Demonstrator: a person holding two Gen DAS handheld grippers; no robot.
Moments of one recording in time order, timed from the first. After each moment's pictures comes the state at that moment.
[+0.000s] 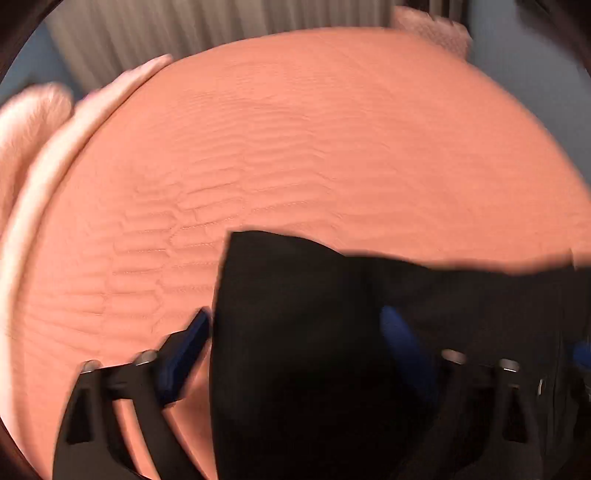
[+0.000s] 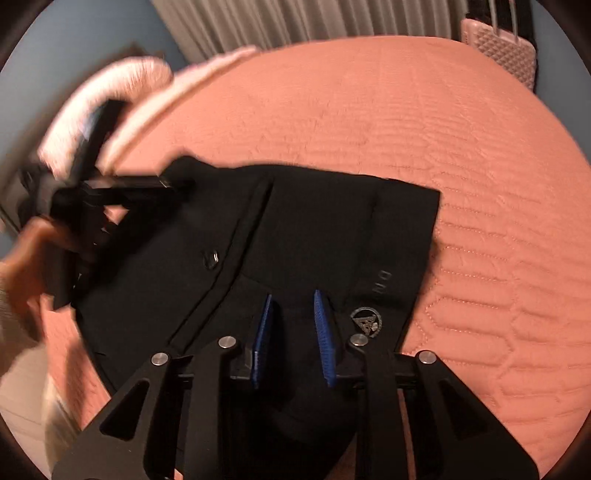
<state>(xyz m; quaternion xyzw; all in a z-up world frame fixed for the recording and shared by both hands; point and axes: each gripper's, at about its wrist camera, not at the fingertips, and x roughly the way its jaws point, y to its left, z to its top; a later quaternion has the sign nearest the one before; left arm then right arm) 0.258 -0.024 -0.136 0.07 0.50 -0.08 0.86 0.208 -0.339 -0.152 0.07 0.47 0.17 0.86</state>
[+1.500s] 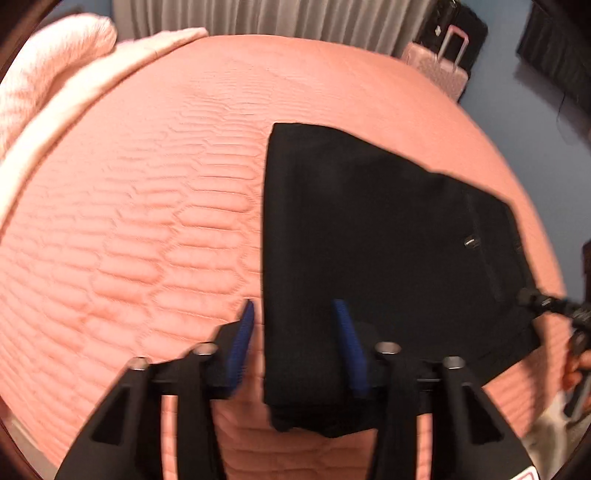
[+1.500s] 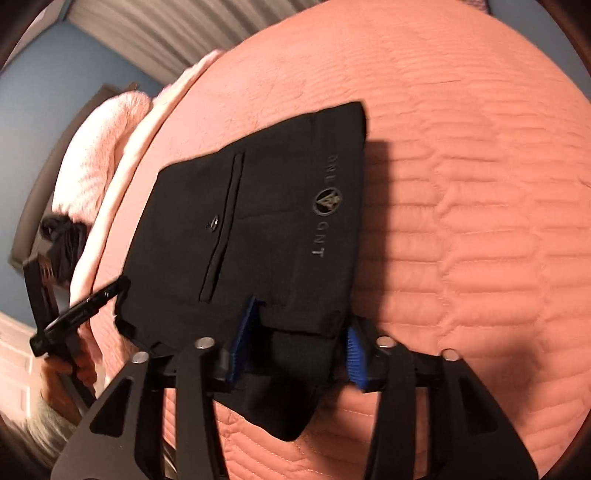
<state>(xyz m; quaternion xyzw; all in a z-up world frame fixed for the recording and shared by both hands) 0.073 -0.011 -0.136 -0.01 0.51 -0.10 0.86 0.130 -0.406 -0.167 0.19 0.52 0.17 0.81</state>
